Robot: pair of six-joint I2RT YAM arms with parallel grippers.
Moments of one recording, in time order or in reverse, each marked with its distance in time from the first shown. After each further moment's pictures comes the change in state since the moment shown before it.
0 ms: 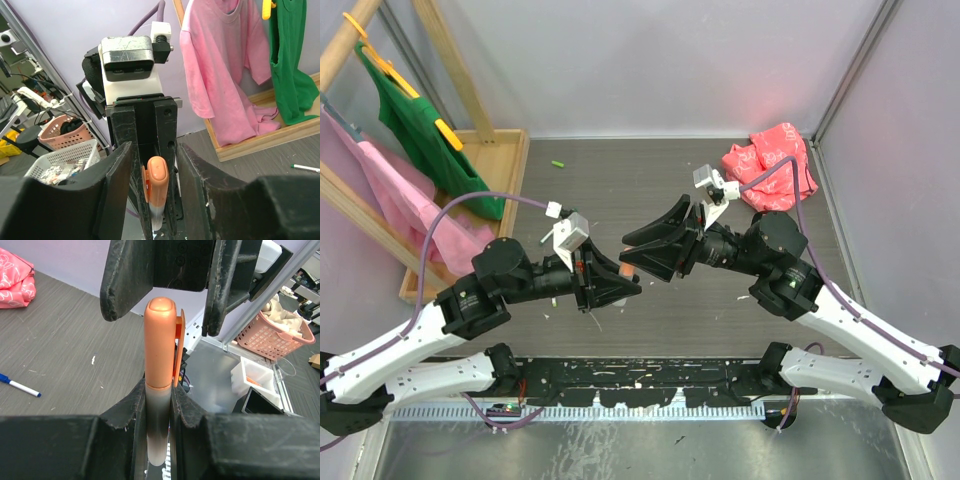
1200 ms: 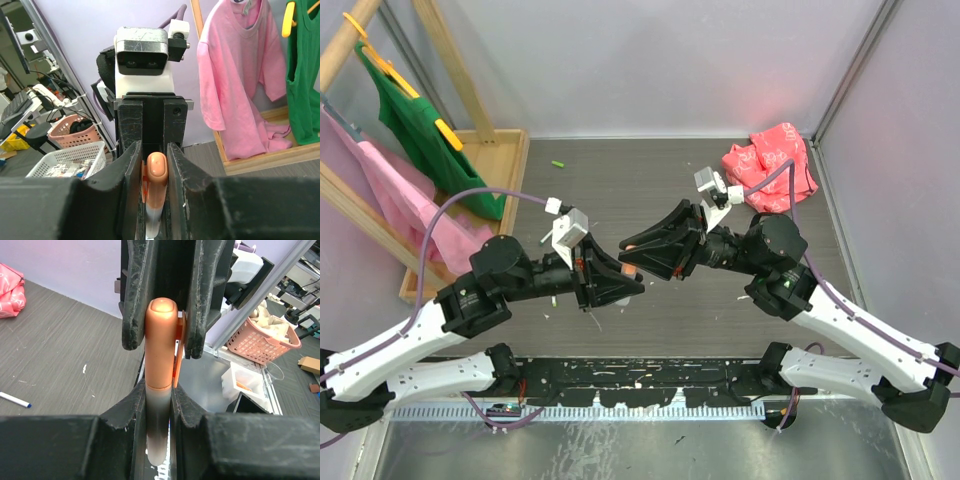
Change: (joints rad) left arm -0.001 0.019 0.028 0.036 0.008 -0.032; right arm 0.000 0.005 -0.040 0.114 -0.066 0.012
